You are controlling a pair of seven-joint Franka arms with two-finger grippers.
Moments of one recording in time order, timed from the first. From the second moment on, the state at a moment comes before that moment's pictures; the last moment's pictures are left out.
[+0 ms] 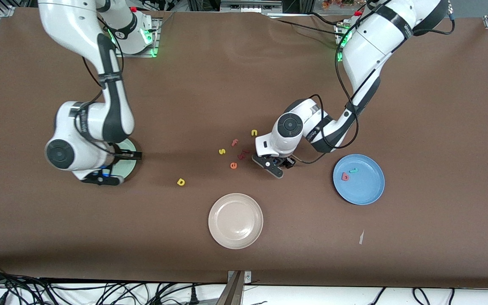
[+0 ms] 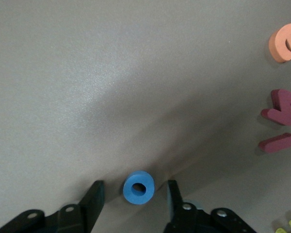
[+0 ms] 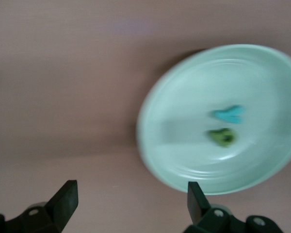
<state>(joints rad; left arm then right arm) -0.25 0.82 -0.42 -1.62 0.38 2.35 -0.19 0.68 0.61 -0.57 -1.67 0.37 1.89 0.06</state>
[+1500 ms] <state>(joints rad) 0.12 0.65 -0.42 -1.58 0.35 1.98 0.67 0.80 0.80 -0.51 -1.52 0.48 2.11 0.19</state>
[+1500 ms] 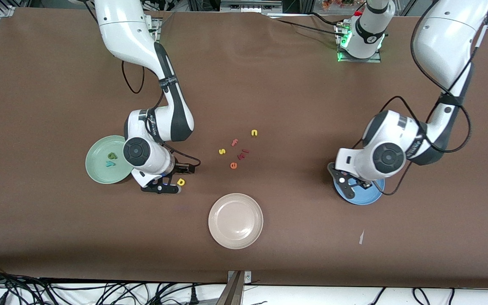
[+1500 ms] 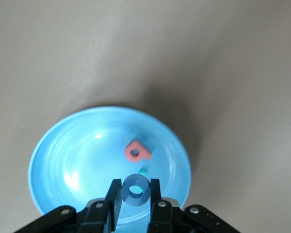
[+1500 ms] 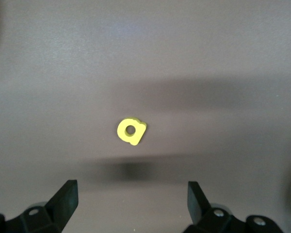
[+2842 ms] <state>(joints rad) 0.20 0.71 -0.42 -1.60 0.39 2.11 0.94 0.76 0.93 -0.49 -1.38 0.47 2.20 0.23</state>
